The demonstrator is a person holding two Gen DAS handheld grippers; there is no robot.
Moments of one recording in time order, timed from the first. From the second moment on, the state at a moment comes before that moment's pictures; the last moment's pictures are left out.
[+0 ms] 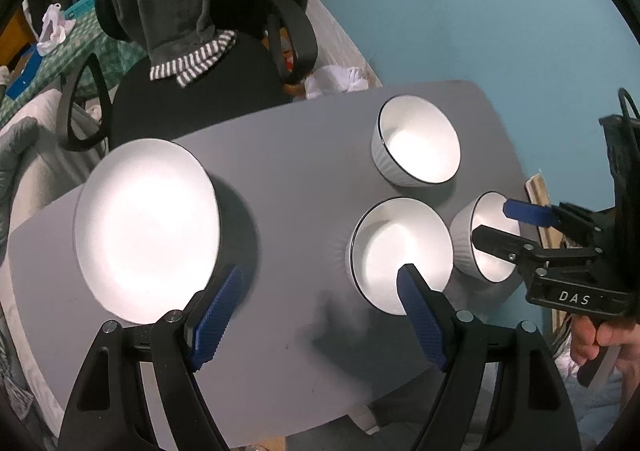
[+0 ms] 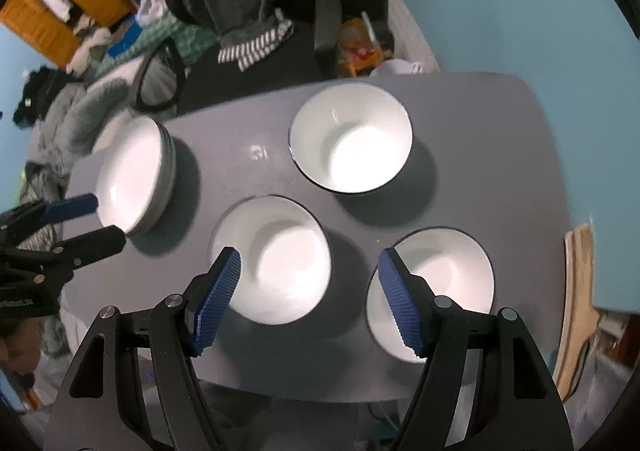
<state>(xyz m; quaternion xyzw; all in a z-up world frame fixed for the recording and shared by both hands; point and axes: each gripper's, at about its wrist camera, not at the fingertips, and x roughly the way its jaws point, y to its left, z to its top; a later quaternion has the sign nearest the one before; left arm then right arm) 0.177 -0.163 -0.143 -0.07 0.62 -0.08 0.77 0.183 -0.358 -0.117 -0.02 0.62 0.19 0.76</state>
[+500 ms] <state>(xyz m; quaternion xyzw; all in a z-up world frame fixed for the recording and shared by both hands) 0.191 -0.181 -0.201 -0.09 0.67 -0.06 0.73 0.210 -0.345 -0.170 -0.09 0.66 0.26 0.69</state>
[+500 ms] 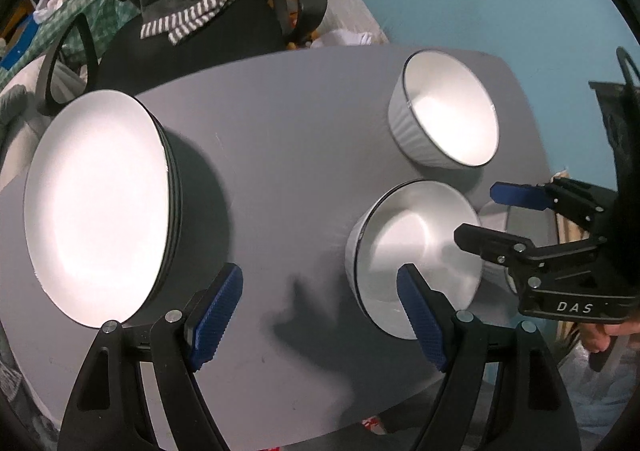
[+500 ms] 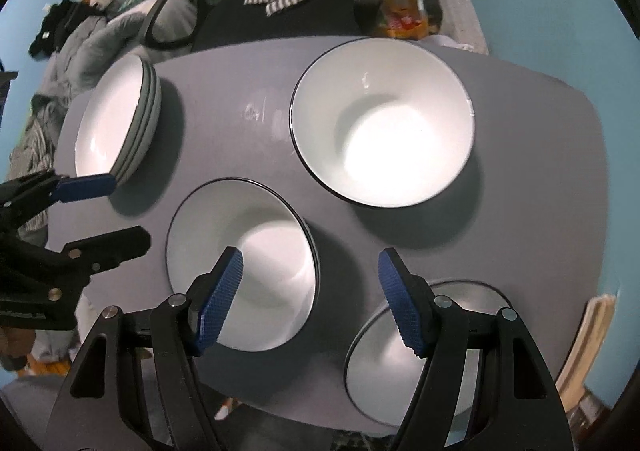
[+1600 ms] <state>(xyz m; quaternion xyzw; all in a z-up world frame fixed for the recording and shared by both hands) 0.196 -0.194 -0.257 -0.15 0.72 -0.05 0.68 0.203 -0.322 -0.209 -0.16 0.69 0.30 0.64</state>
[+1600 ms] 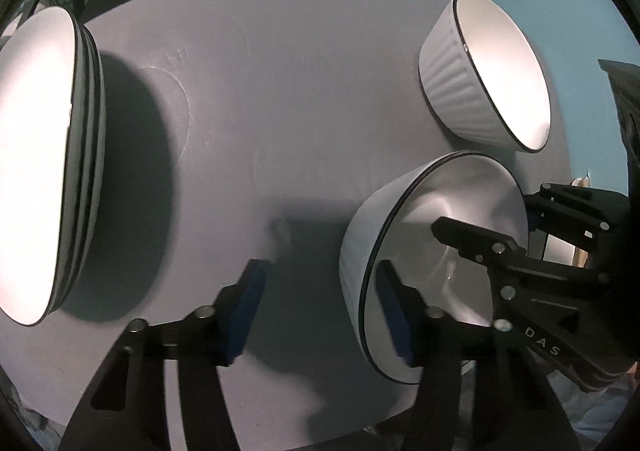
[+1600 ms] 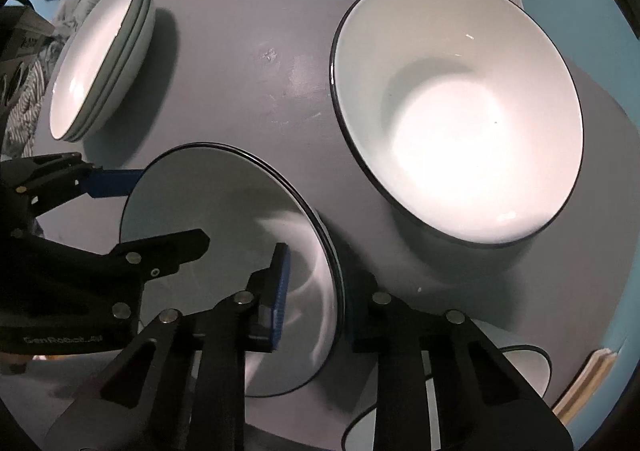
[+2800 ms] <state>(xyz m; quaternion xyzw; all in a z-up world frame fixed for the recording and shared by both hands) 0.160 -0.174 -0.266 -0.19 0.72 -0.06 0.66 0.201 -0.314 -0.216 -0.08 0.71 0.30 0.63</state>
